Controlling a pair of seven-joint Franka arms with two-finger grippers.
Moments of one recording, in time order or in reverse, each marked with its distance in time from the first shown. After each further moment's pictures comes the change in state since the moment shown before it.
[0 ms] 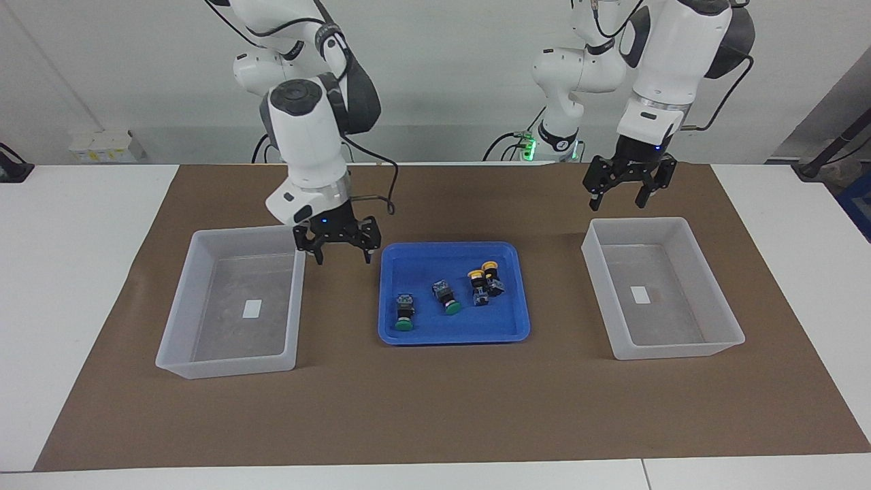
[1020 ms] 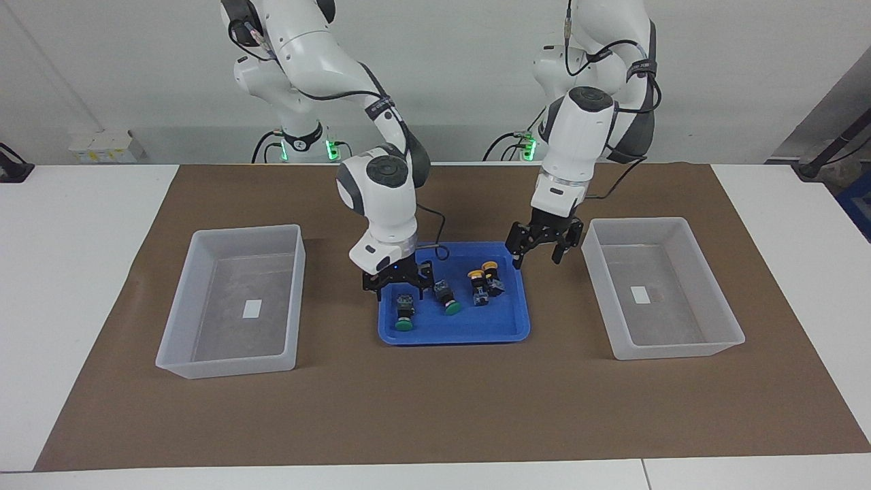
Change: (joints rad) left arm -0.151 0.216 -0.001 -0.118 0.000 0.420 -0.278; right arm 0.108 0.222 -0.001 0.000 -0.120 0.231 0.141
